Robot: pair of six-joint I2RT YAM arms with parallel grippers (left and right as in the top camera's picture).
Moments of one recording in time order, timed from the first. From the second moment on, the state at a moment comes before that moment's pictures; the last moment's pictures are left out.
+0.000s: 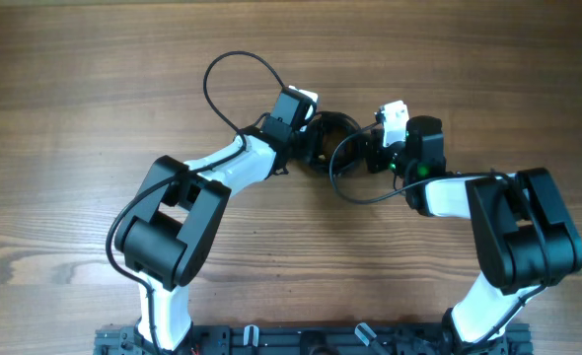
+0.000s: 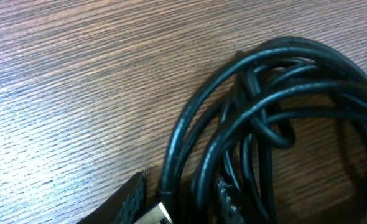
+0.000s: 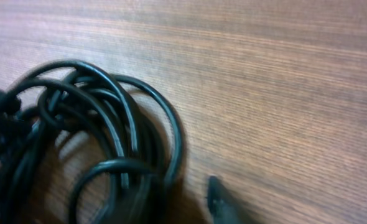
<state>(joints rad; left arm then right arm) -0.54 2.03 1.18 -0.12 0.01 -0.18 0.18 1.90 0.65 0.61 -0.29 0.03</state>
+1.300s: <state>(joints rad) -0.56 1.87 1.17 -0.29 0.13 -0.18 -0.05 1.34 0.64 -0.16 -0.62 0.09</state>
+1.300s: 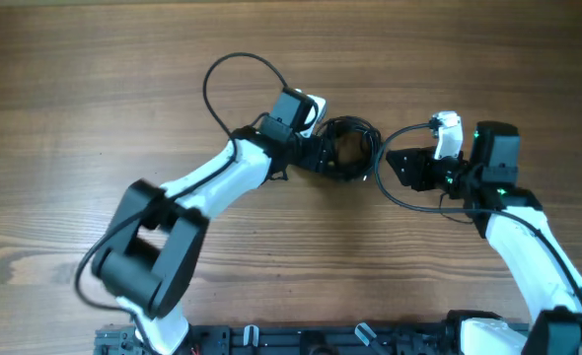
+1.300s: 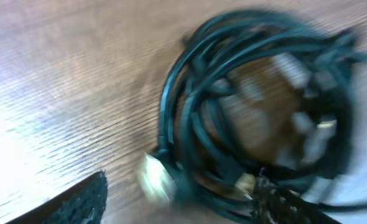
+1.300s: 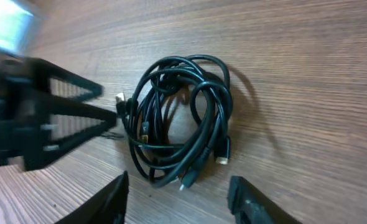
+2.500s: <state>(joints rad) -0.33 1.81 1.17 -0.36 0.21 -0.44 0.35 1.44 0.65 0.30 -0.64 0.97</state>
